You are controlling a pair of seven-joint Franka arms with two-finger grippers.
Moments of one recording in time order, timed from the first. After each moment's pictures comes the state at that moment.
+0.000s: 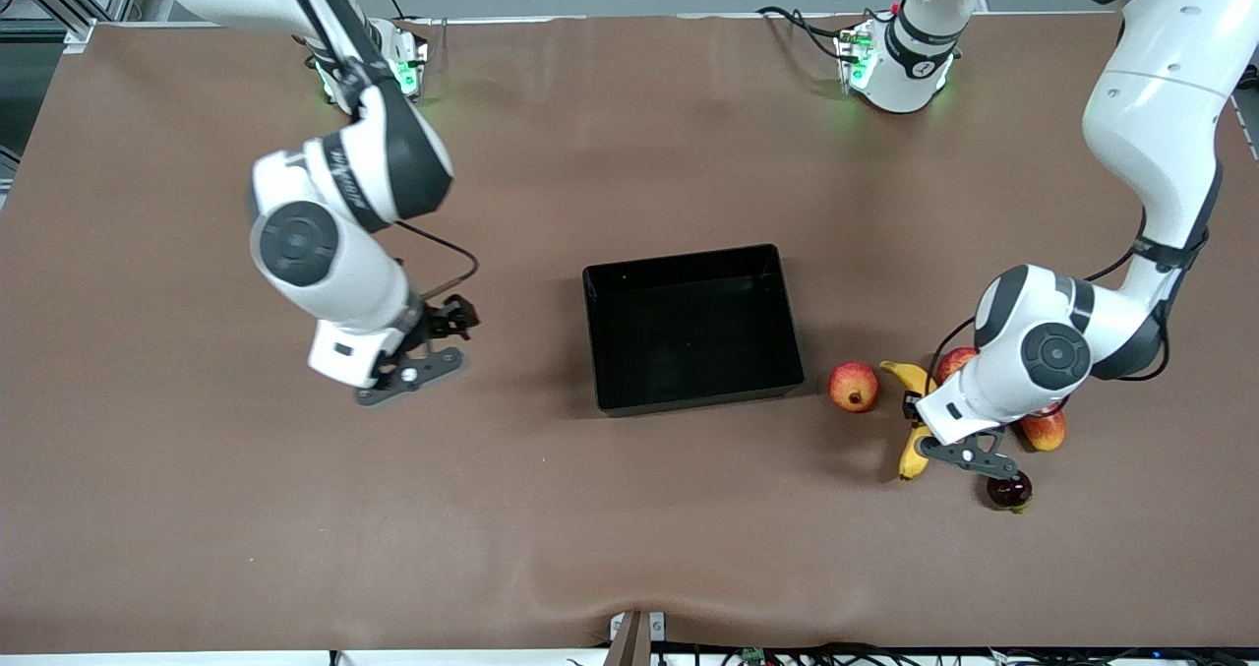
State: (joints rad) left arm 0.34 0.77 -0.54 -1.64 0.53 2.32 -0.11; right arm 0.47 0.46 -0.06 -1.53 0.04 1.96 -0.04
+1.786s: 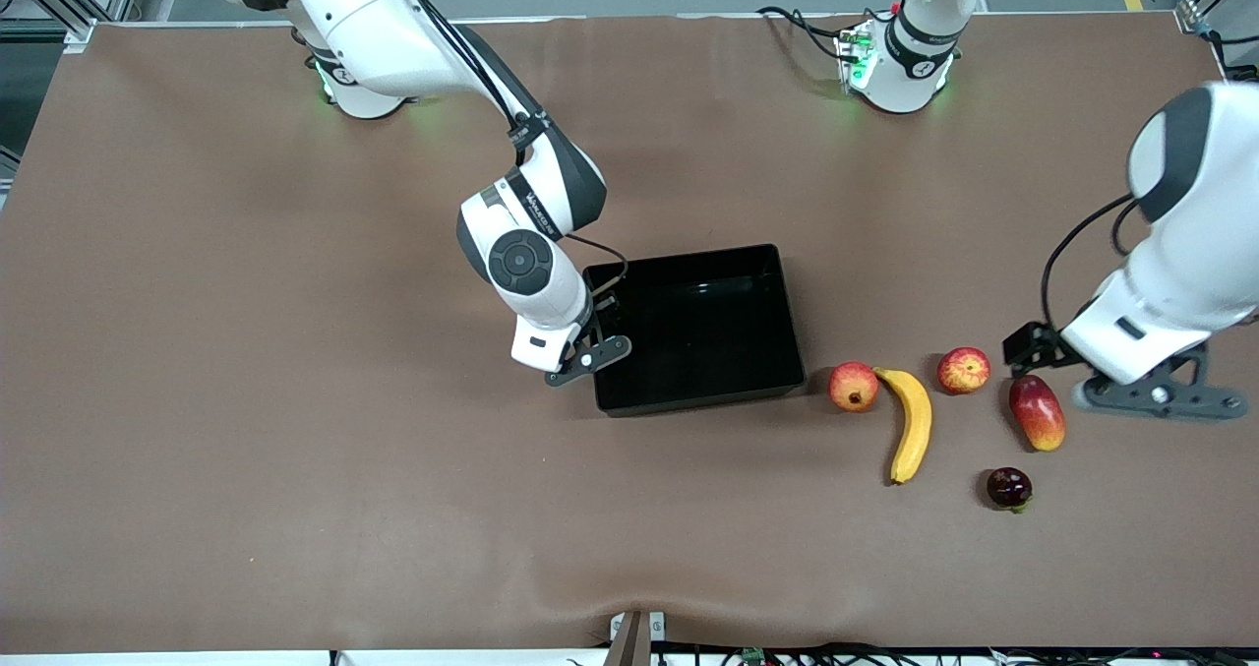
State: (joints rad) left arm 0.36 0.33 -0.58 -1.42 0.33 1.76 -0.11; right arm 0.68 0.72 -0.05 -1.48 0.21 2.19 0.09
